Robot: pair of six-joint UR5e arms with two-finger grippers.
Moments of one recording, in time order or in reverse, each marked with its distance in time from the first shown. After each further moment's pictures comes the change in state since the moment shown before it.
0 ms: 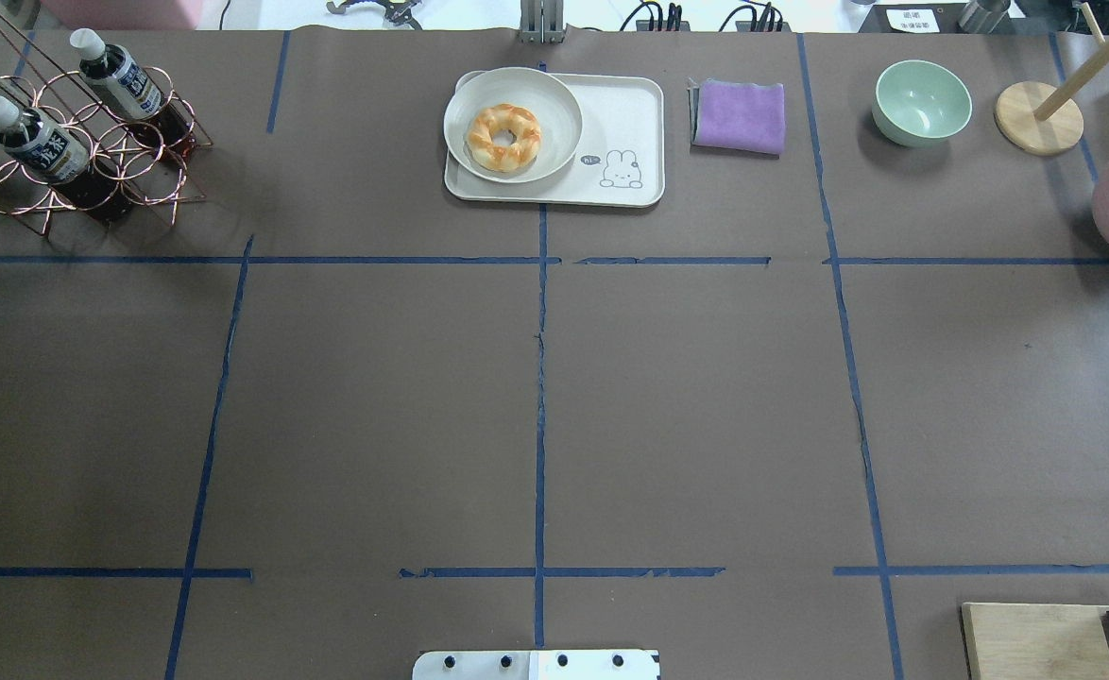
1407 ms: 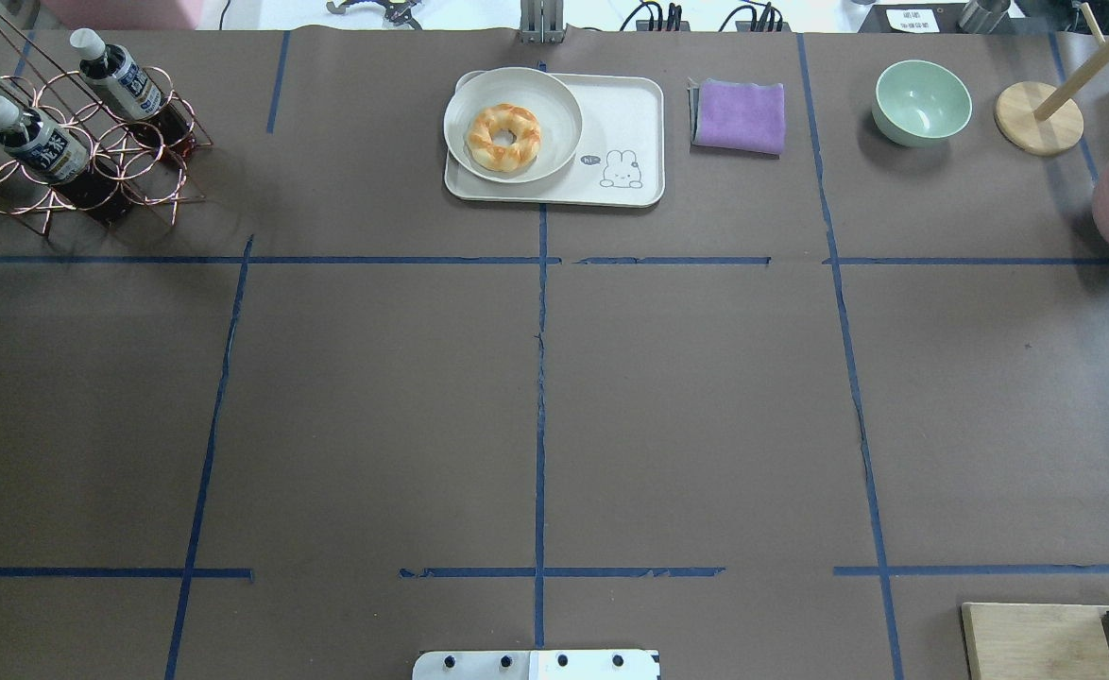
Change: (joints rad) left arm 0.197 -0.122 -0.301 -0.025 0.018 -0.375; right arm -0.001 0.007 0.027 0.000 0.001 0.000
